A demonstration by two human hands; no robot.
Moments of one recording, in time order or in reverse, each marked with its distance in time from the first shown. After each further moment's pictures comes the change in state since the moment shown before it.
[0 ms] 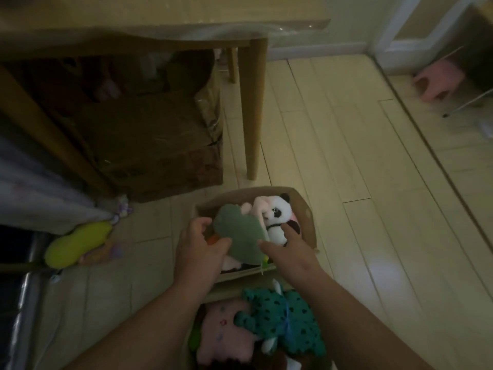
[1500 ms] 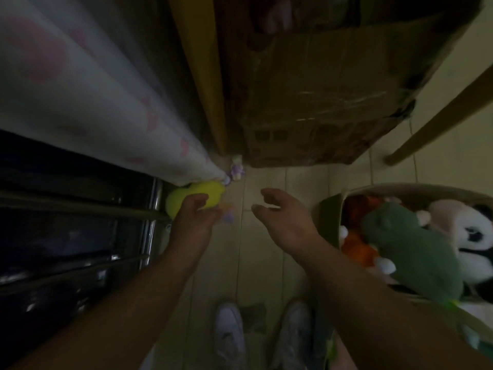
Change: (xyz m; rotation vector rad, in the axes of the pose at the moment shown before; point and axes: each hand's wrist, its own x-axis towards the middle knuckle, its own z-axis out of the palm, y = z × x) left_hand 0.183 -0.230 -0.277 -0.269 0.216 -0.280; right_hand 0.115 -0.145 0.375 -0.159 -0.223 -0.208
